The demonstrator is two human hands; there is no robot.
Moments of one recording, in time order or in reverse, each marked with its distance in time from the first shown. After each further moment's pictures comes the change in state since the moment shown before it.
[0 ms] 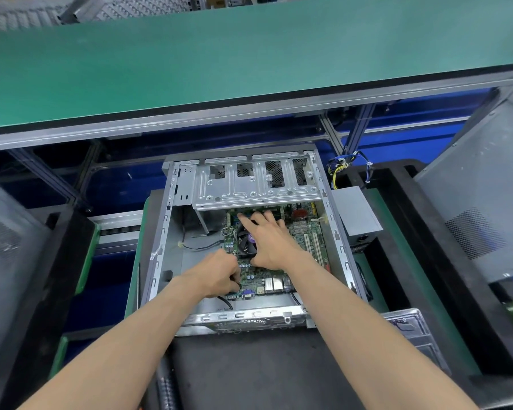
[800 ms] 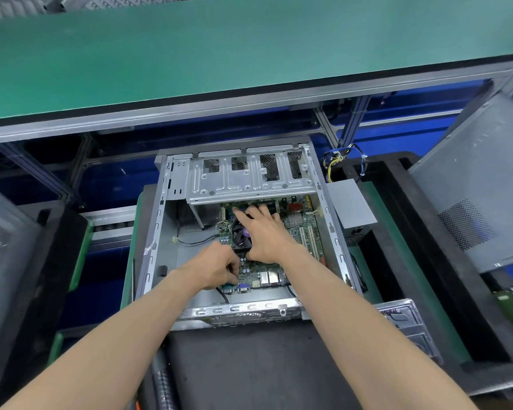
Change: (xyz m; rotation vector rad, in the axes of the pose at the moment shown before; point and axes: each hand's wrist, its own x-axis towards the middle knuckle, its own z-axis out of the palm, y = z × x) left_hand 0.004 0.000 -0.001 -0.156 0.038 0.025; right_hand -0.002 -0.003 -0.002 -0.008 -0.002 0.004
